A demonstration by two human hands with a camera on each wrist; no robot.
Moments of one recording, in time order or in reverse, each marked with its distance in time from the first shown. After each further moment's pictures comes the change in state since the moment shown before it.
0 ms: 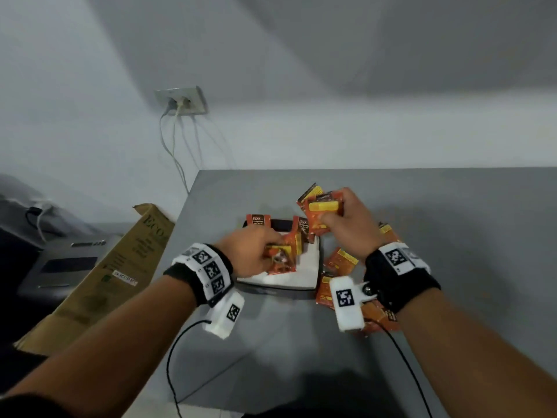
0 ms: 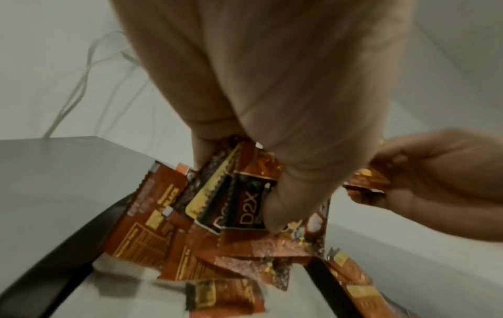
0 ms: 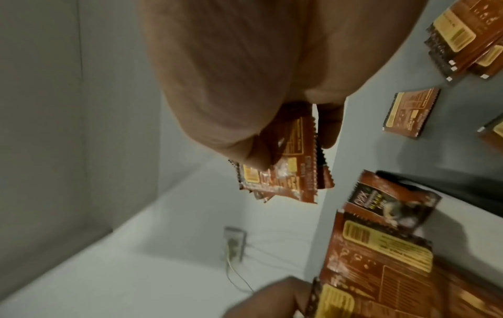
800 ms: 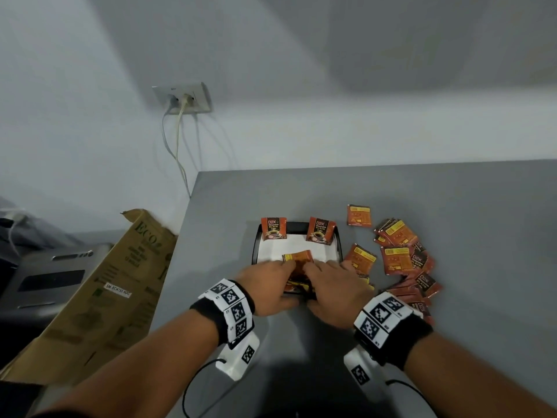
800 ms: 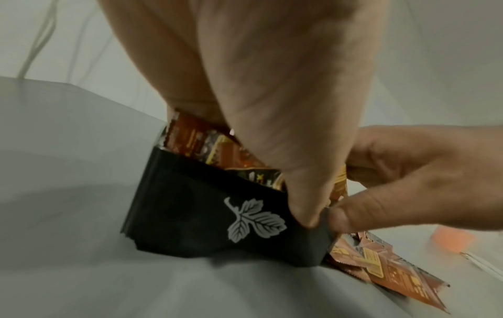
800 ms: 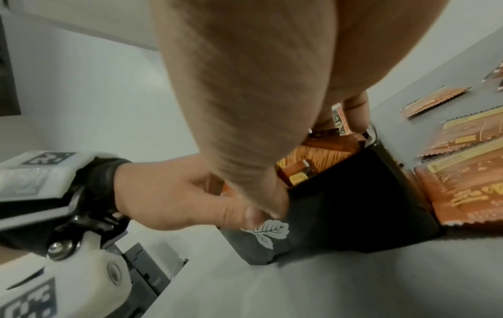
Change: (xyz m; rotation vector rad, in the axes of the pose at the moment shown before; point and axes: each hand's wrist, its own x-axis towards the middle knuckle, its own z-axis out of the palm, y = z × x) left_hand -0.022 -0.046 0.062 0.125 -0.028 0.071; right_hand -0.050 0.022 0.098 -0.946 -0.389 -0.179
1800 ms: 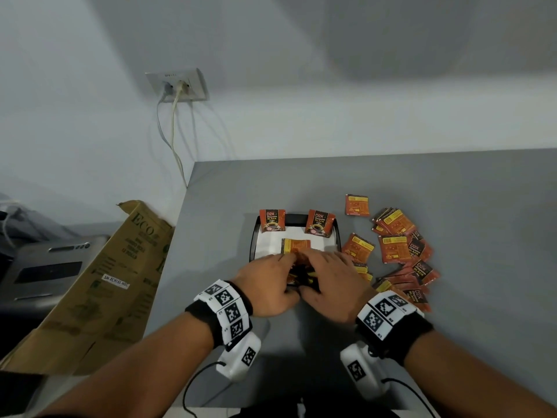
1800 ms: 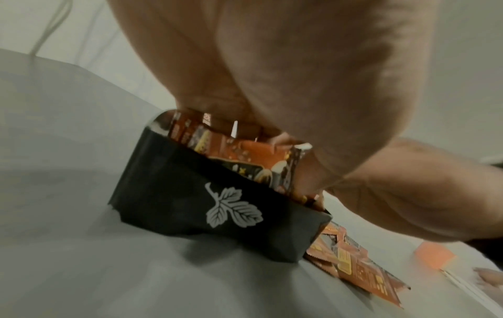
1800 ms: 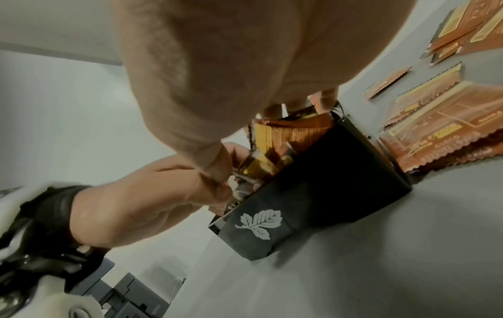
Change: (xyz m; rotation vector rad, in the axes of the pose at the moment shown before) left_hand -0.012 0.009 0.010 -0.108 0.070 0.001; right_hand -0.005 0.006 0.022 0.228 0.105 0.006
